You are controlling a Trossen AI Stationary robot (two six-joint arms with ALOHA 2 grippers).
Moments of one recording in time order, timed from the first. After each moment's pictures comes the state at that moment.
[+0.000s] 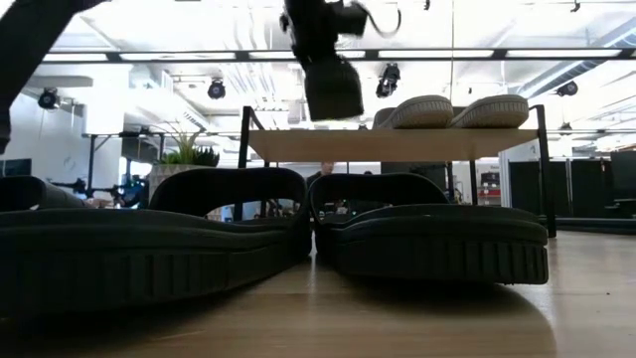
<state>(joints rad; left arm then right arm) 0.08 2.03 2.05 -1.08 -1.00 0.06 0.39 1.32 1.83 -1.57 0.79 0.61</state>
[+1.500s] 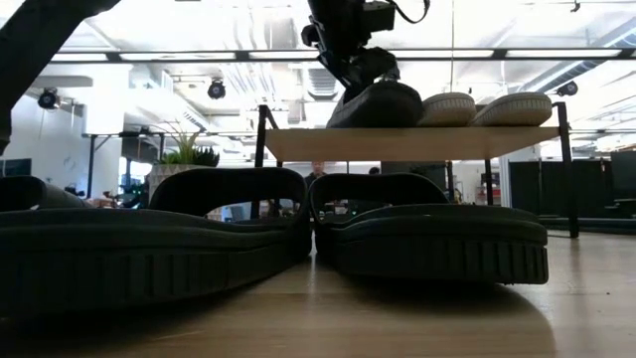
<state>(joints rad) 0.04 2.10 2.09 -0.88 -0.88 0.02 0.39 1.32 1.83 -1.57 0.79 0.65</state>
